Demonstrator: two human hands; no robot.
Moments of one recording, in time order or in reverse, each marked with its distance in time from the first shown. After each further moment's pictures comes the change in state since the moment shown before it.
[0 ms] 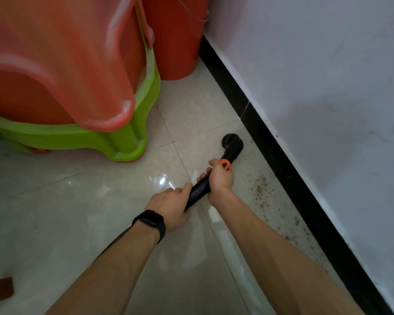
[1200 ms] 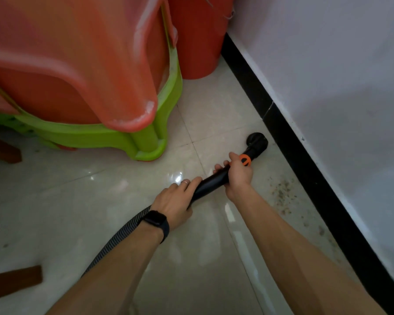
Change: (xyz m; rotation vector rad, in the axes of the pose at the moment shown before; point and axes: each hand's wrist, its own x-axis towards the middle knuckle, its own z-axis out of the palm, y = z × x) left_hand -0.005 -0.031 -0.003 -0.046 0.024 -0.046; right_hand 0.016 -0.006 0.015 0.095 -0.060 -0.012
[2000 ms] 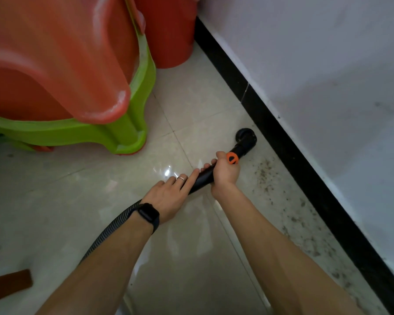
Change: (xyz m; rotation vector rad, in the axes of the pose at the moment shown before) left_hand -0.002 0.011 0.019 0.280 0.012 0.260; right_hand -0.023 0.017 -0.028 0.039 0.120 -0.031
